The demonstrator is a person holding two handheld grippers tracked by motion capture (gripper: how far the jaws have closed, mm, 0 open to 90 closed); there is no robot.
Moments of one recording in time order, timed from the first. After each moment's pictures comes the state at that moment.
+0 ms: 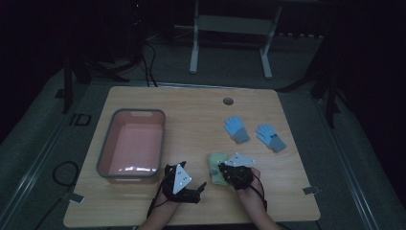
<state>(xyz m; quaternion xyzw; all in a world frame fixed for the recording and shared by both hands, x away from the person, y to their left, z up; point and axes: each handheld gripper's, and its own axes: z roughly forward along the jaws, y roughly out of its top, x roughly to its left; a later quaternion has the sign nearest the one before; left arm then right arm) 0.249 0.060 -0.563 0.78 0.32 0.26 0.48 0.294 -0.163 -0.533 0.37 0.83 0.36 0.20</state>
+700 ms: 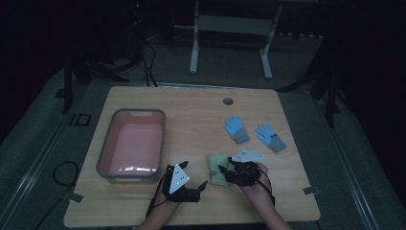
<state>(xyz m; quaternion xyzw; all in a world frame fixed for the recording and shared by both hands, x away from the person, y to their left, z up) 0.250 0.063 -0.563 0.76 0.32 0.23 0.51 0.299 -0.182 -0.511 0.36 0.83 0.39 0.17</state>
